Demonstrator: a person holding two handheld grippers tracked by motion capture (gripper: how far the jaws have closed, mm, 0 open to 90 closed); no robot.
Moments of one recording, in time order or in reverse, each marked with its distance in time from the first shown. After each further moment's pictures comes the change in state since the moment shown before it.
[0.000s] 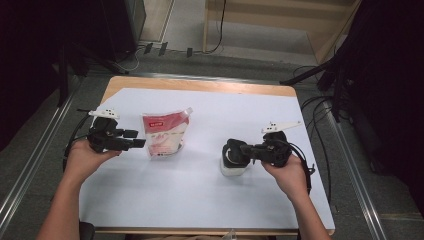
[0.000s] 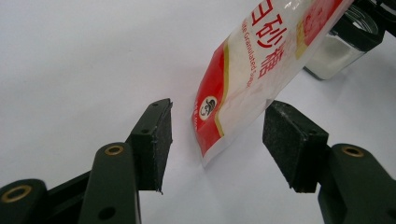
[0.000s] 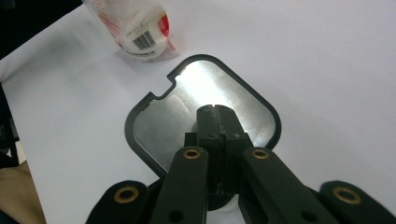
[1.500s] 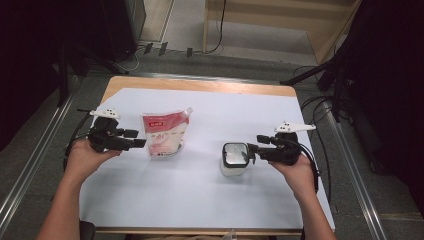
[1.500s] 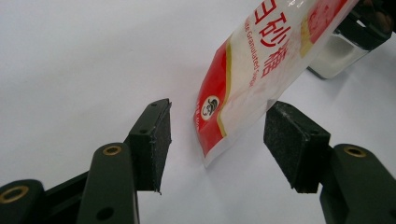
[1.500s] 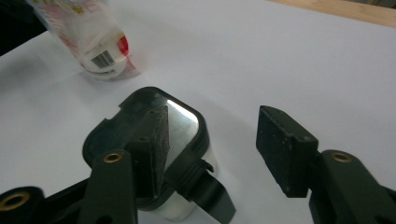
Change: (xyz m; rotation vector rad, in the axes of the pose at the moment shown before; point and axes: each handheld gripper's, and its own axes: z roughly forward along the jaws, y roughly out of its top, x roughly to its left) left arm 0.001 0.000 0.002 0.008 0.003 0.004; right arm -0.029 -0.016 -0.011 -0.134 -0.105 0.015
